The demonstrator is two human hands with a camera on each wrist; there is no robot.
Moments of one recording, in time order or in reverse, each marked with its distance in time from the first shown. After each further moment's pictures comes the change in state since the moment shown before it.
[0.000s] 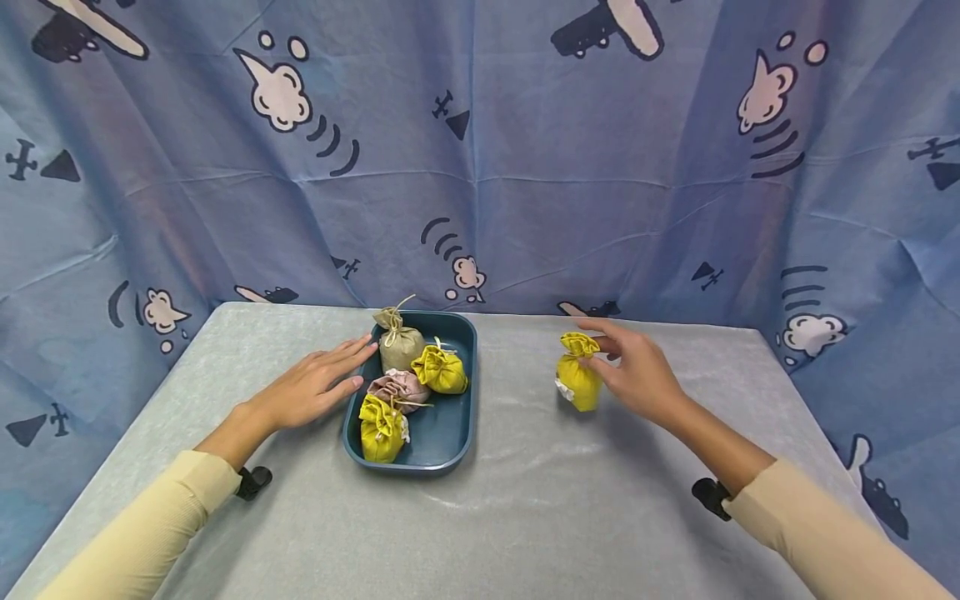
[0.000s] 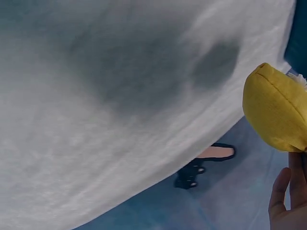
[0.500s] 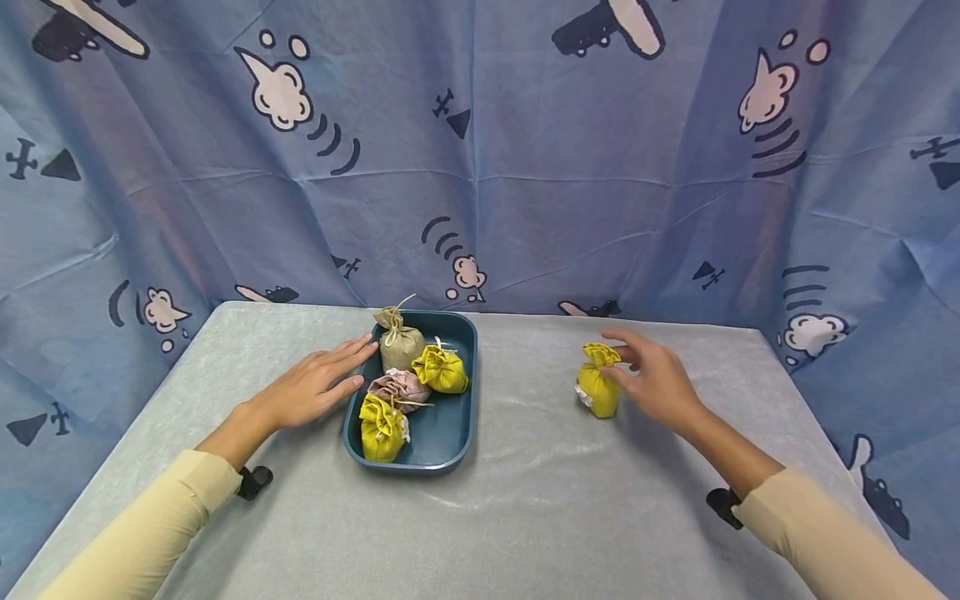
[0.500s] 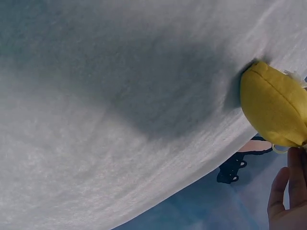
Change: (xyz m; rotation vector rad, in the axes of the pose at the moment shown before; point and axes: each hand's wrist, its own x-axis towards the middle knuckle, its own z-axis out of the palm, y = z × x) left_hand 0.000 0.000 0.002 0.002 0.013 0.006; right_hand -0.014 0.033 -0.002 -0.059 -0.020 0.104
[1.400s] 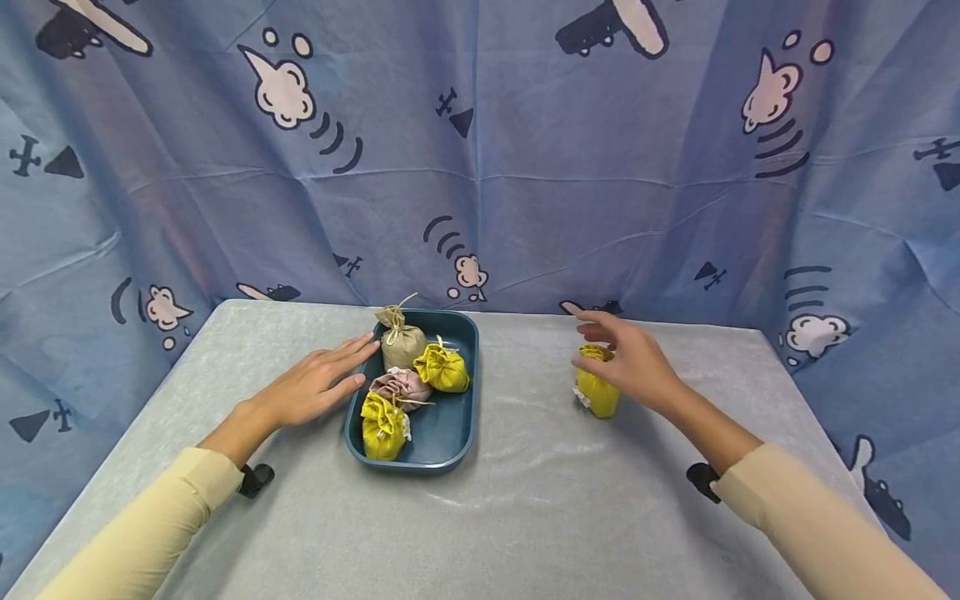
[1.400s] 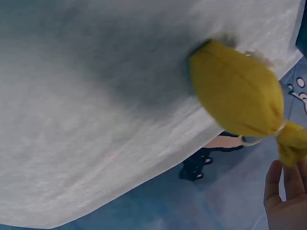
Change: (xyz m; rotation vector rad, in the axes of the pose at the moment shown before) left_hand 0.000 -0.001 0.000 0.000 -0.003 -0.003; right_hand 0.027 -0.023 0.003 0.052 -0.069 -0.051
